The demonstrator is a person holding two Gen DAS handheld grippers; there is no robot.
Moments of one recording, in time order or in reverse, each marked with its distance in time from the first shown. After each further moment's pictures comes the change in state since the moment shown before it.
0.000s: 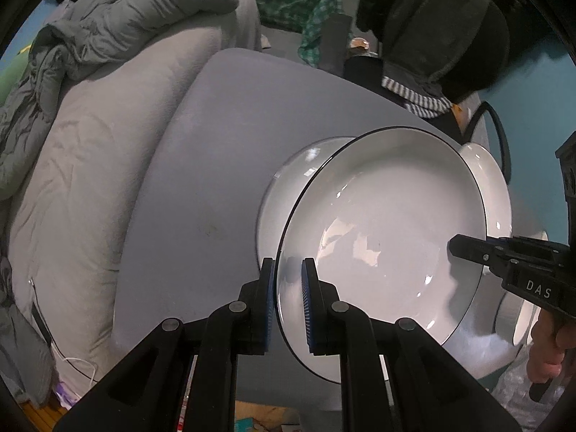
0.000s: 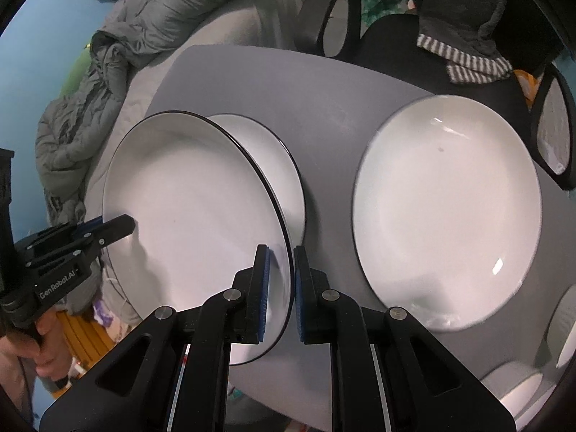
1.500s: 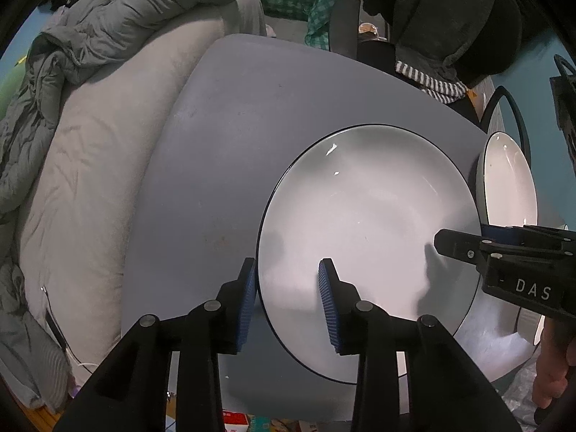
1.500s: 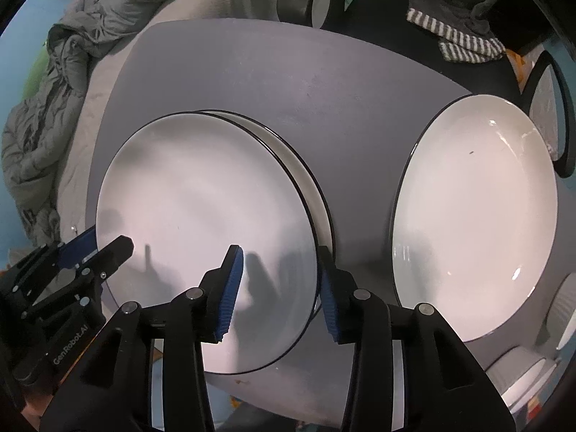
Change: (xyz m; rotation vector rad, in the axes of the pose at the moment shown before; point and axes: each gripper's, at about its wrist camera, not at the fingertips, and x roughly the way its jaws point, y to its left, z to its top) left arm 0.020 0.001 0.006 0.040 0.042 0.064; right arm 0.038 0.020 0.026 0.078 0.104 -0.120
